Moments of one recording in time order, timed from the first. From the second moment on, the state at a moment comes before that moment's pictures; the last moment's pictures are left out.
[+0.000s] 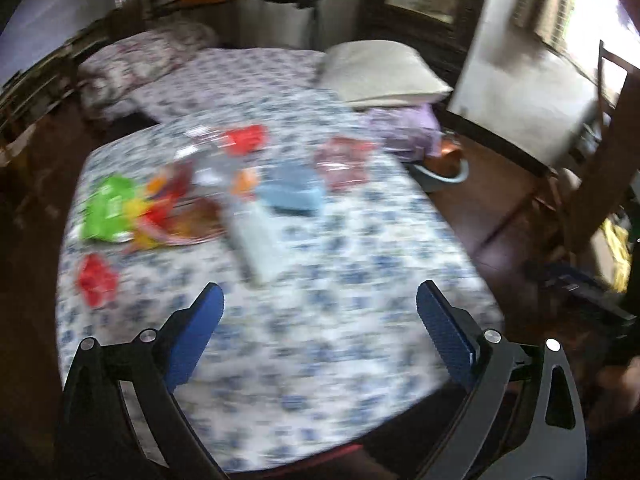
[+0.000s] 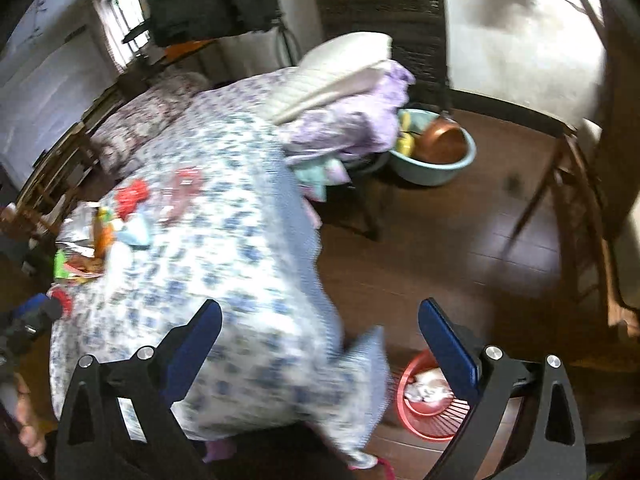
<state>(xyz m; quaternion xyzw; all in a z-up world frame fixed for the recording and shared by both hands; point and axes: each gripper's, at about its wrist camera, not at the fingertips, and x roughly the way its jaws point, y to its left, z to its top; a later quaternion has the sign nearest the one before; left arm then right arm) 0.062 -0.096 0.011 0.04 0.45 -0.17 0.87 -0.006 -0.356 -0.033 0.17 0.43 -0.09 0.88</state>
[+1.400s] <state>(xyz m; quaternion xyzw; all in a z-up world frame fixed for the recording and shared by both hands) 0.126 0.110 -0.055 -0.11 0.52 -0.01 0.85 0.103 -0.167 -0.054 0.07 0.48 0.09 0.87</state>
